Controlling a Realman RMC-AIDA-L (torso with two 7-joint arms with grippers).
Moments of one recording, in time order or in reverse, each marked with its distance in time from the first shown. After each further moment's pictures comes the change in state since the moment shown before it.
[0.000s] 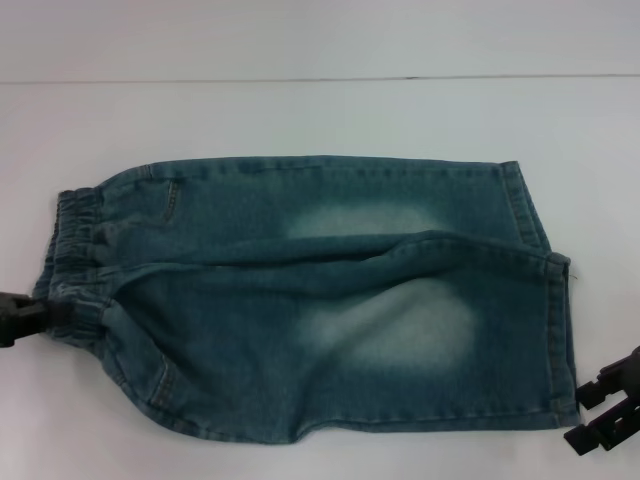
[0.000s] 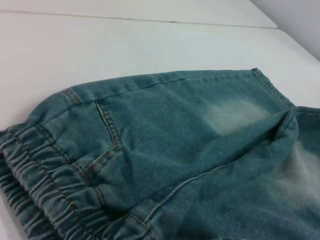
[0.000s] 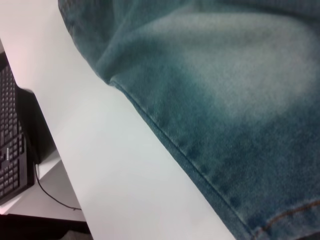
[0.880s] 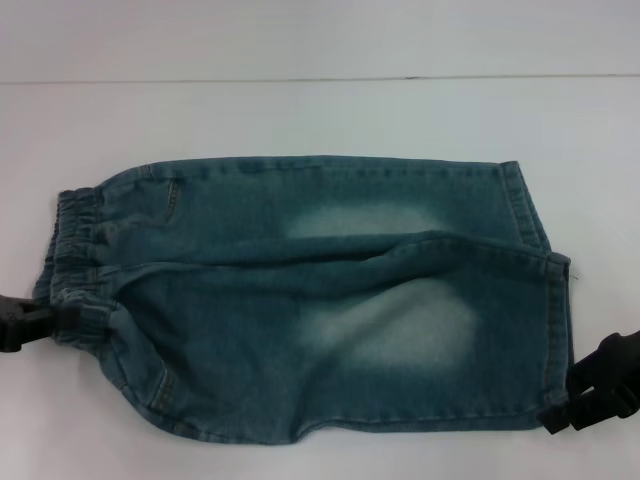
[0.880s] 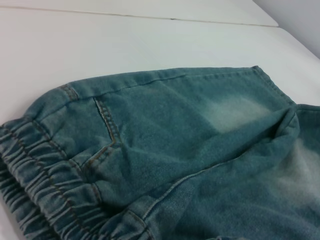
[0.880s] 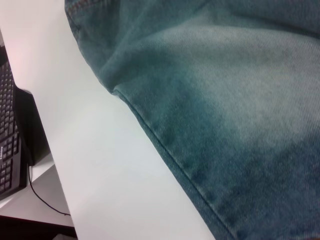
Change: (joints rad) left arm 0.005 -0.013 0.004 0.000 0.002 -0.011 0.005; right arm 0.019 0.034 -0.011 0.014 0.017 0.057 -0.050
